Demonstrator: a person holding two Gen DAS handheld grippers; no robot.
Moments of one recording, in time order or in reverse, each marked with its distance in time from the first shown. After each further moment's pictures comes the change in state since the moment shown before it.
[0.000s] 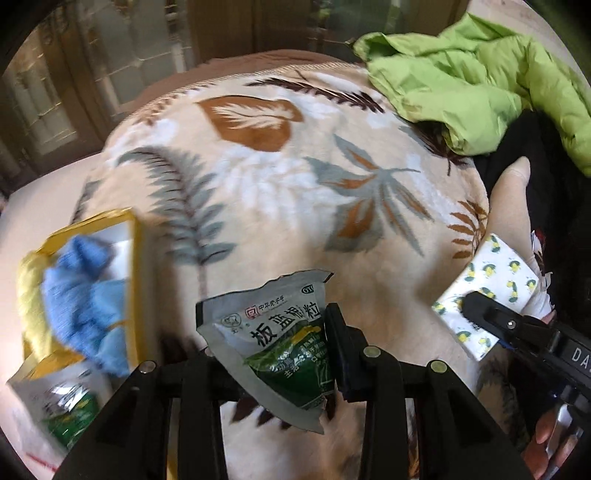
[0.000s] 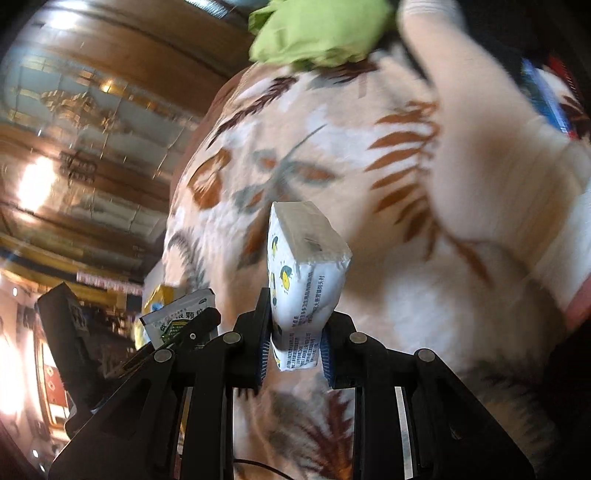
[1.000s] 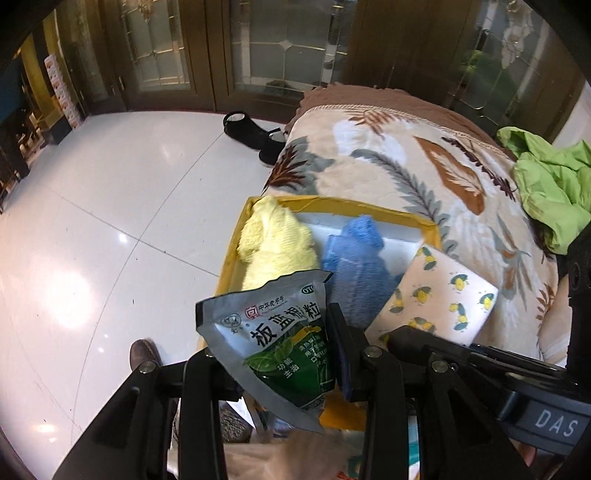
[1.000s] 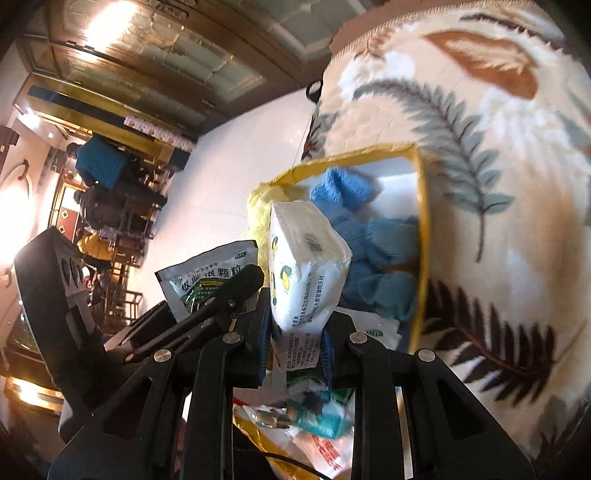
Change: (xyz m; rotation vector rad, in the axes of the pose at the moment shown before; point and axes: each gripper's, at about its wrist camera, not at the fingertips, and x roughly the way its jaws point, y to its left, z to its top) left arm -0.042 0.200 -0.026 -0.329 -0.043 0.162; right arm 0.150 0.232 -0.092 -0.406 0.426 0.152
